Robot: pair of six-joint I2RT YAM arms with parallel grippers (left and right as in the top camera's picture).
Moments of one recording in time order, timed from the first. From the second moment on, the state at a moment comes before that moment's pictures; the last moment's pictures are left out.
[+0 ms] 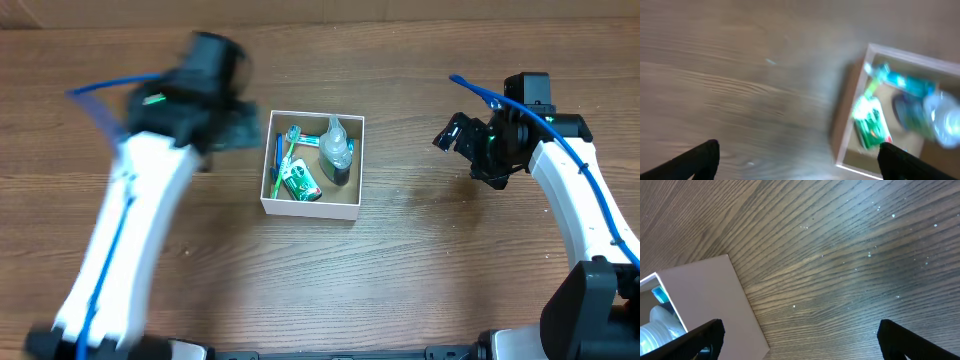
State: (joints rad) left arm -0.21 1.55 1.73 -1.30 -0.24 -0.39; right arm -0.04 1.63 1.27 -0.89 -0.30 0.52
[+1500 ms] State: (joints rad) left arm -0.01 1.42 1.74 -1.35 -0.28 -0.42; right arm -0.02 0.15 0.26 -0.56 -0.14 -0.02
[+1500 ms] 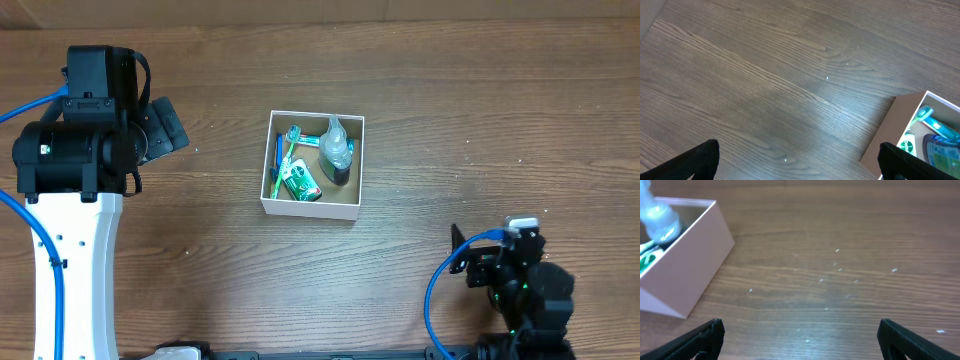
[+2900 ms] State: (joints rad) left arm -0.02 0.57 0.75 -0.60 -0.30 -0.23; right arm -0.02 0.03 0.16 -0.49 -0.20 -0.03
